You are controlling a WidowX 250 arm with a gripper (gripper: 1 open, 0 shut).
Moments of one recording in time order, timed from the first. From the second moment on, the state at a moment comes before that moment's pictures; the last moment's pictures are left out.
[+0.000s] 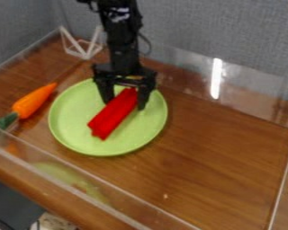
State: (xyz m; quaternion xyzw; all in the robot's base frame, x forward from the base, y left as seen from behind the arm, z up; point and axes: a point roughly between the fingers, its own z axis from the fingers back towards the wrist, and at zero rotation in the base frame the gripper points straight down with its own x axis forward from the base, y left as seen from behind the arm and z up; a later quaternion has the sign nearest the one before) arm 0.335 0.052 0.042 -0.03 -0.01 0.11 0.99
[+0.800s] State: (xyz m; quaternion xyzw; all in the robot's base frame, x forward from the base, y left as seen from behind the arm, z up) arm 0.346 0.046 0.076 -0.02 -0.05 0.12 0.99
